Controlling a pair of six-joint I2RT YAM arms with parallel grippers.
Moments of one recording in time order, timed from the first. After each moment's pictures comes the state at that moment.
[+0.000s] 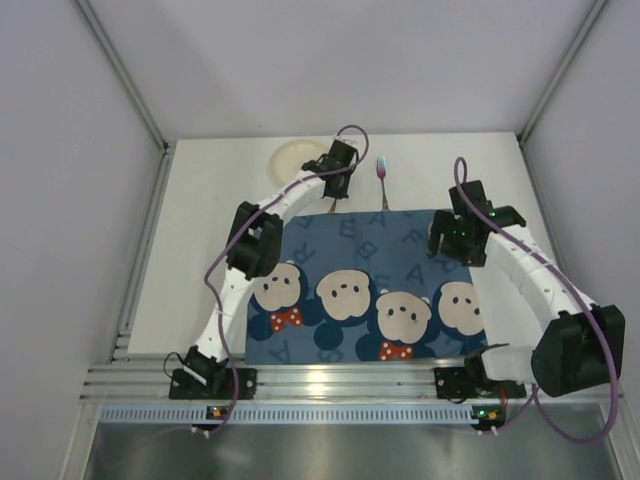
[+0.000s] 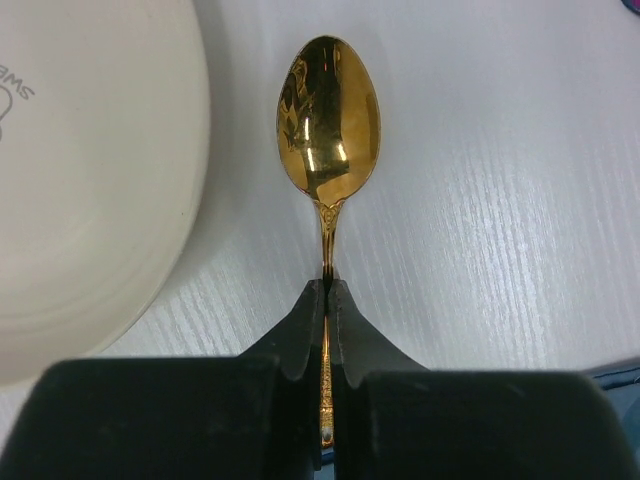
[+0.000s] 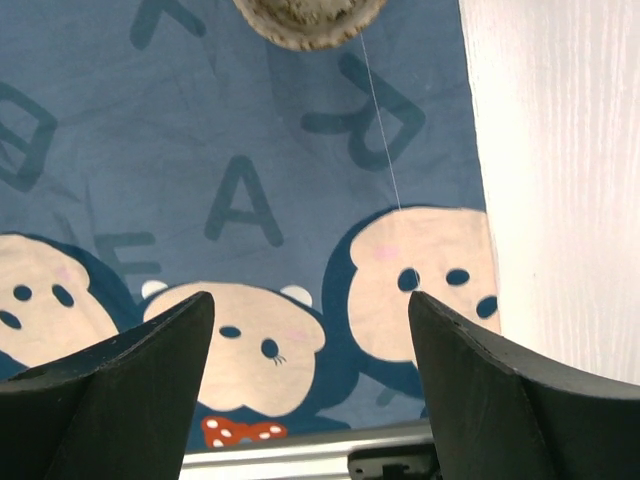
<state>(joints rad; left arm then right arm) -0.55 2.53 2.21 -0.55 -0.20 -0.21 0.24 1.30 1.05 -0.89 0.12 0.47</state>
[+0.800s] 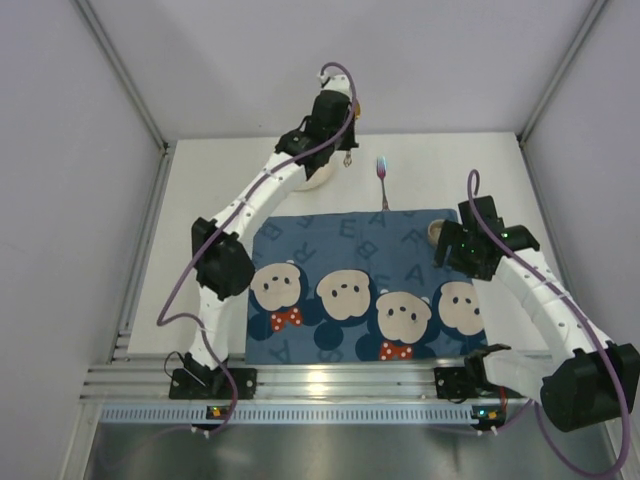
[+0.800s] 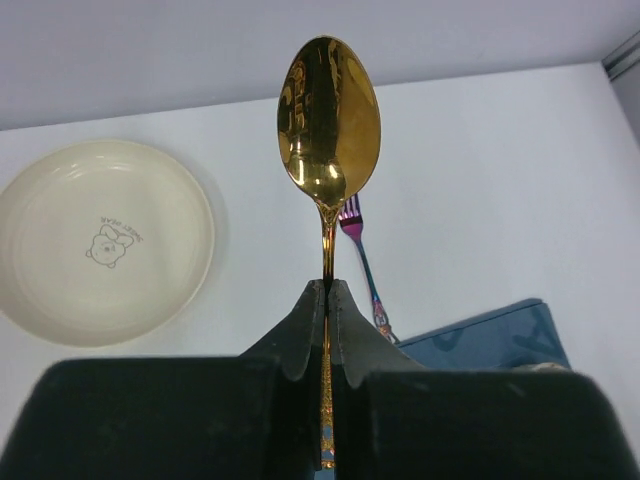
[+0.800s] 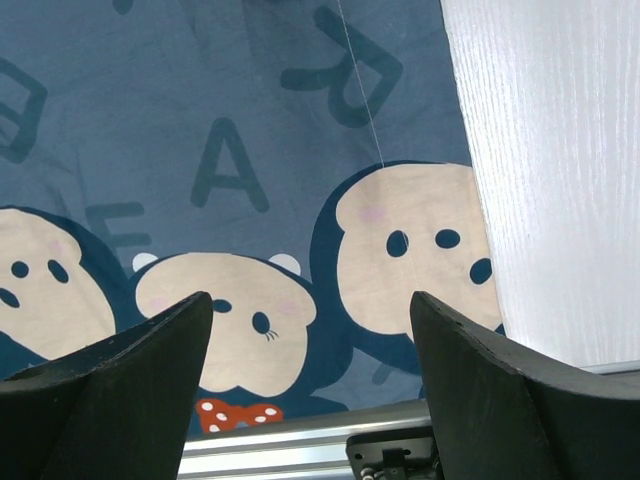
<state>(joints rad) -0.61 2.17 2.25 -0.49 -0.23 -0.33 0.24 1.11 0.94 -0.92 0.13 0.51</state>
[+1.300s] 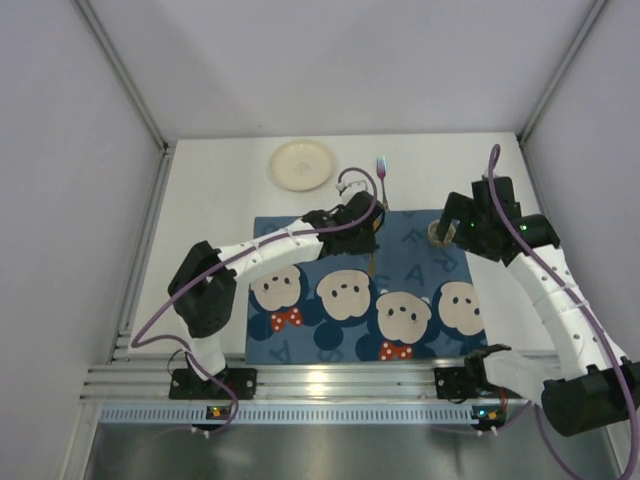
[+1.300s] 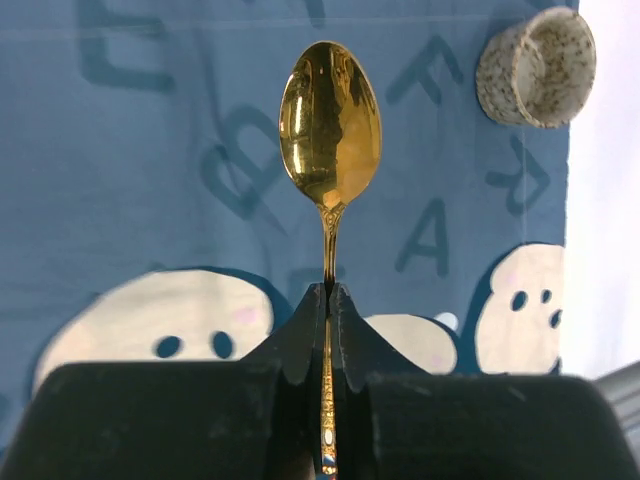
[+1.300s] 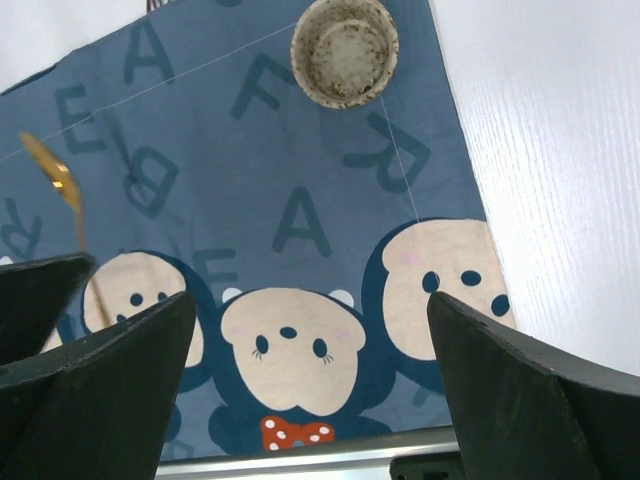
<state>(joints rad) -0.90 1.82 1.46 -0.47 -0.23 -0.85 0.24 1.10 1.13 -0.95 0.15 0.55</state>
